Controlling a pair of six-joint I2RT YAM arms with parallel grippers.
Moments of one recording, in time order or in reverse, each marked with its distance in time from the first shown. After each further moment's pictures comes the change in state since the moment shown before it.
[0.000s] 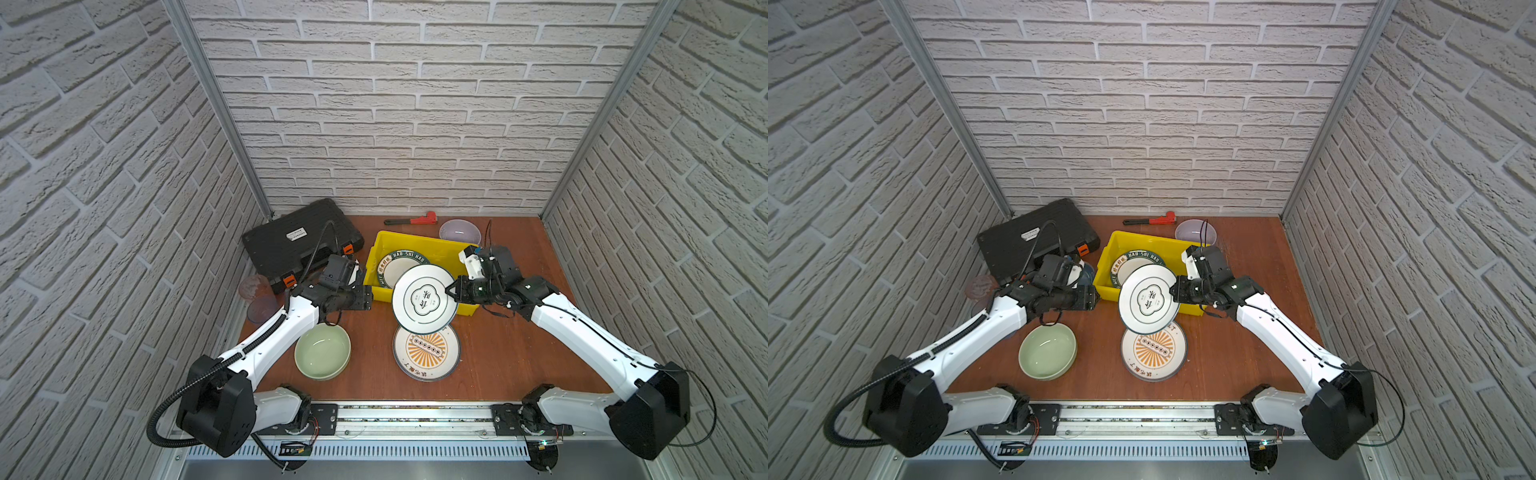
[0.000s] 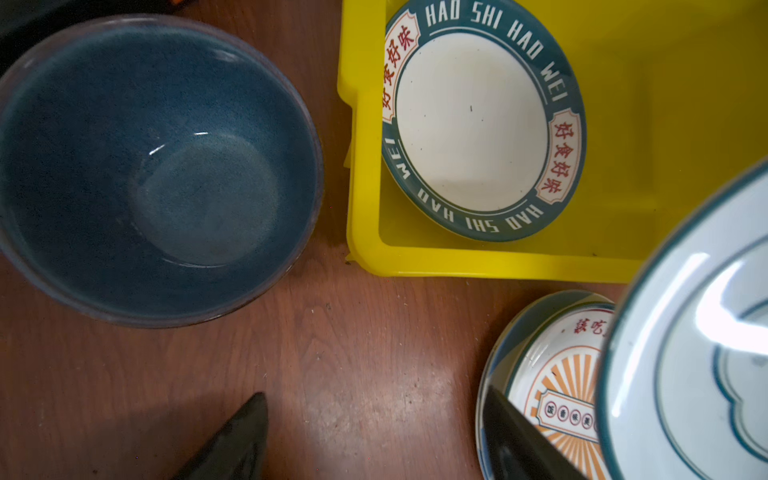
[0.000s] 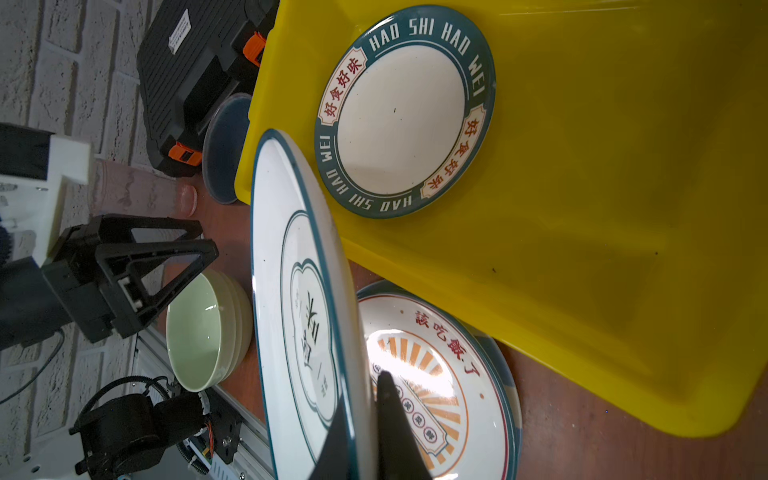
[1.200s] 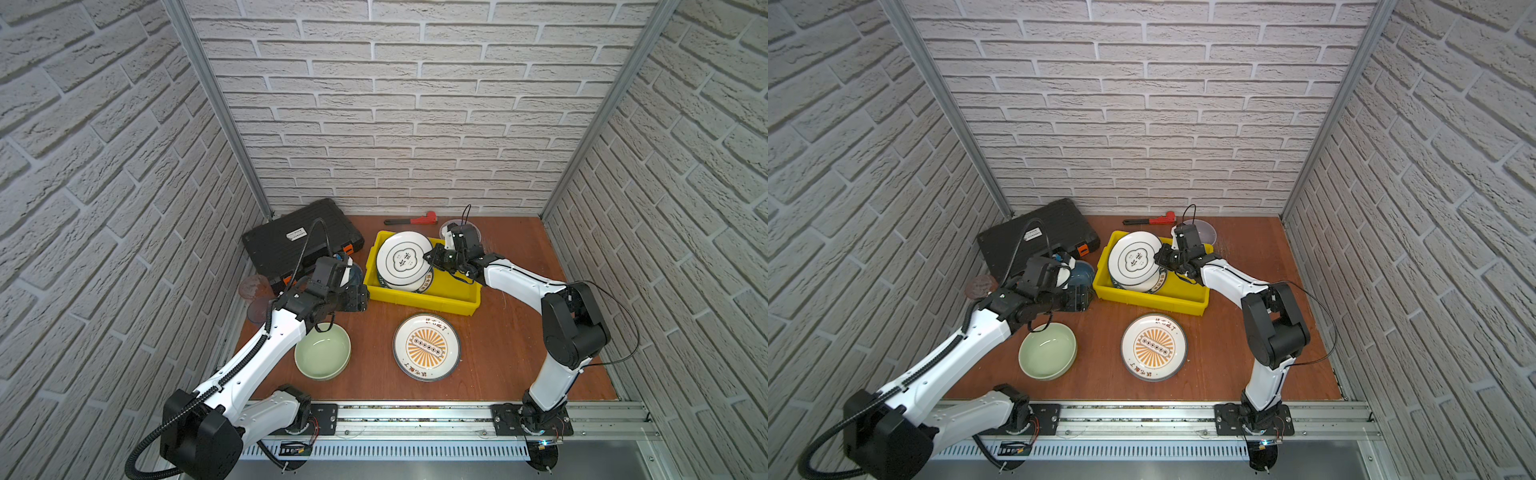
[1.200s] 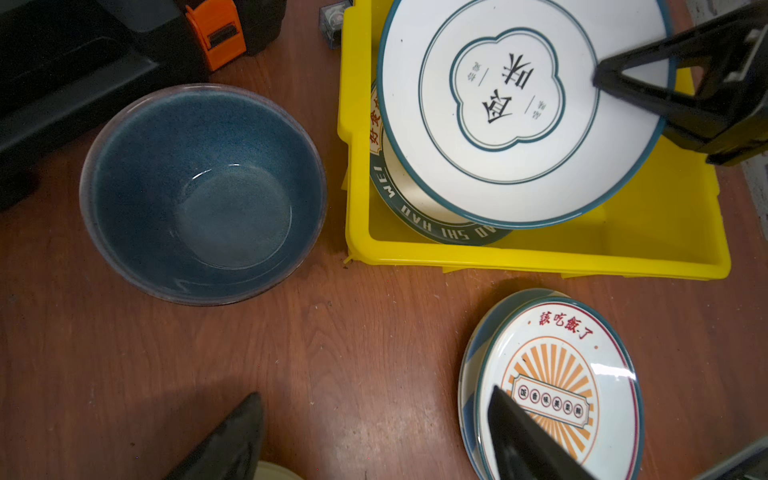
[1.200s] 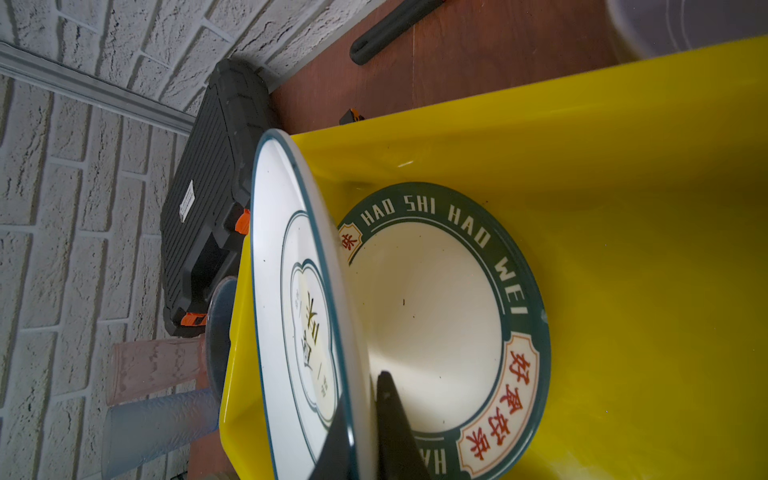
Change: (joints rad) left arm 0.005 -0.138 -0.002 -0.050 -0.008 0.007; right arm -0.069 0.519 0.175 0.523 -0.002 0.209
